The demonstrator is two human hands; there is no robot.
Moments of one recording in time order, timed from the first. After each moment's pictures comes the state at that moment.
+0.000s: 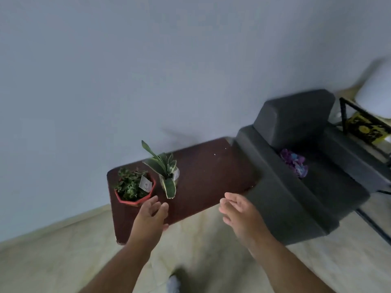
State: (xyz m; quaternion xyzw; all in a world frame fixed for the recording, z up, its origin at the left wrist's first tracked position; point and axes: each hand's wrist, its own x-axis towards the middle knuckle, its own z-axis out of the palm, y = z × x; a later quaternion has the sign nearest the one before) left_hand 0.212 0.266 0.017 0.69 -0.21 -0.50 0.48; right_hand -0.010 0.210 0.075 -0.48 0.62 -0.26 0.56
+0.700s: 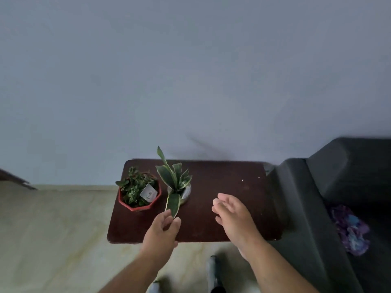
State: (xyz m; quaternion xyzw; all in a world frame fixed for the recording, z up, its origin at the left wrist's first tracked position) left_hand 0.157 0.141 -0.022 0.75 -0.06 -0.44 0.49; right_hand 0.024 -0.004 0.025 -0.57 0.53 -0.10 0.63
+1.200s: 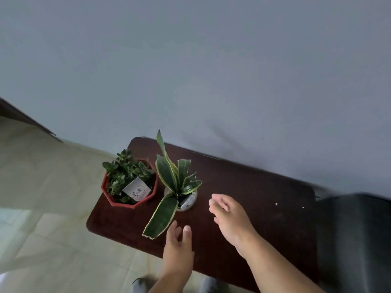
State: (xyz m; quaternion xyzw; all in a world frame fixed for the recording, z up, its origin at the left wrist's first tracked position) left_hand 0.116 0.014 -0.195 0.77 0.17 -0.36 0.50; right_hand 0.091 -0.141 -0.153 -0.62 0.44 0.09 0.64
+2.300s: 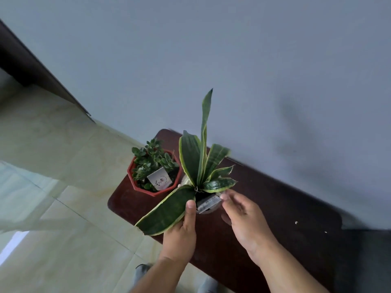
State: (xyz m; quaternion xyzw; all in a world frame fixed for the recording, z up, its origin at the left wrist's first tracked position) left_hand 0.147 0.016 -0.114 0.78 0.14 -0.30 0.53; right_hand 0.108 -0.132 -0.130 -0.65 0.36 0.05 0.67
